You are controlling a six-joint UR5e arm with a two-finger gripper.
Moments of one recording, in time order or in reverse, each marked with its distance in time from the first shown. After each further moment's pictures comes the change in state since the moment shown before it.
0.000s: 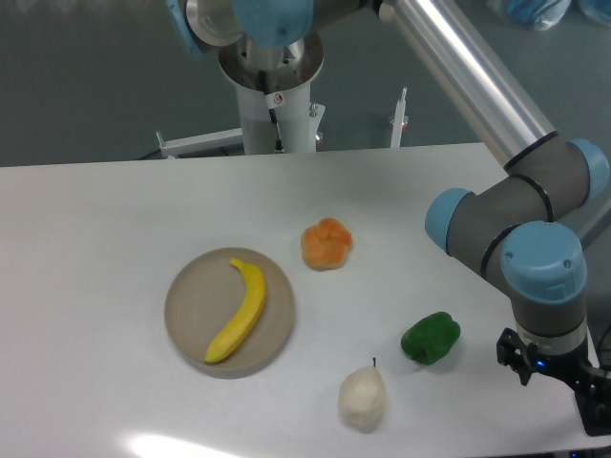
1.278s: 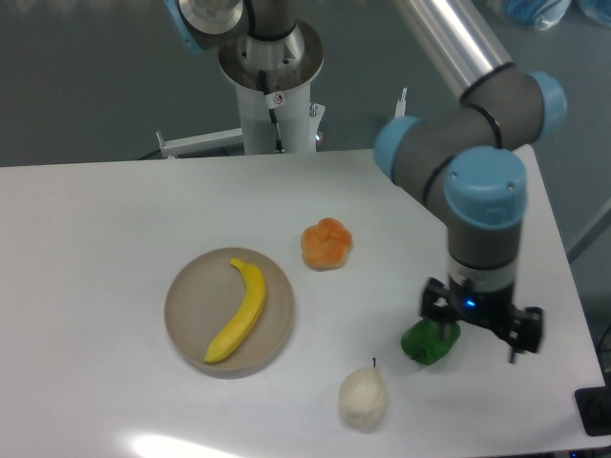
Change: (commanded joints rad) arm -0.092 0.339 -0.360 -0.233 -0.244 -0.405
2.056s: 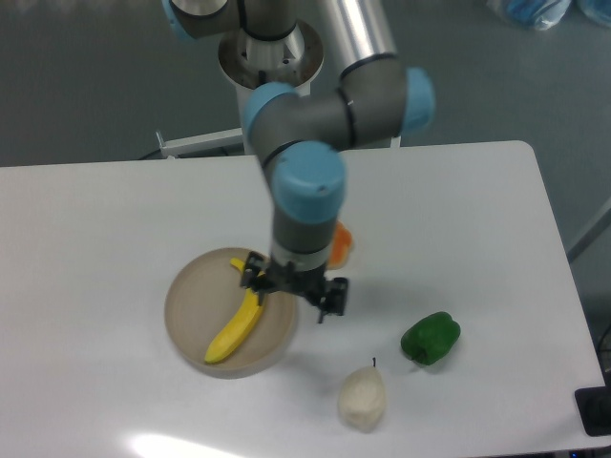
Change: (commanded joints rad) arm -0.239 0.071 -0.327 0.164 0.024 -0.264
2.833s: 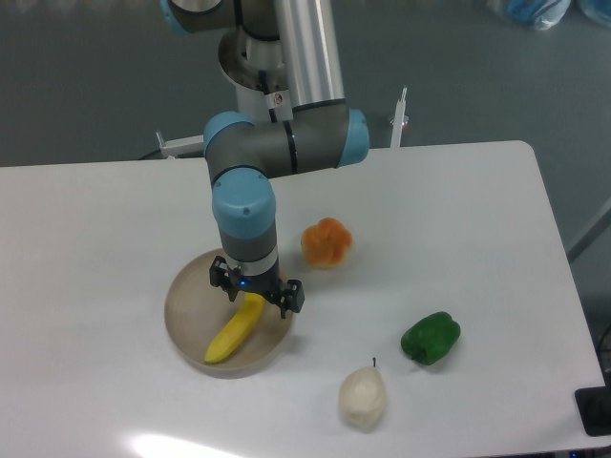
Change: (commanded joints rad) arm -0.055 -0.034 -0.149 0.184 0.069 0.003
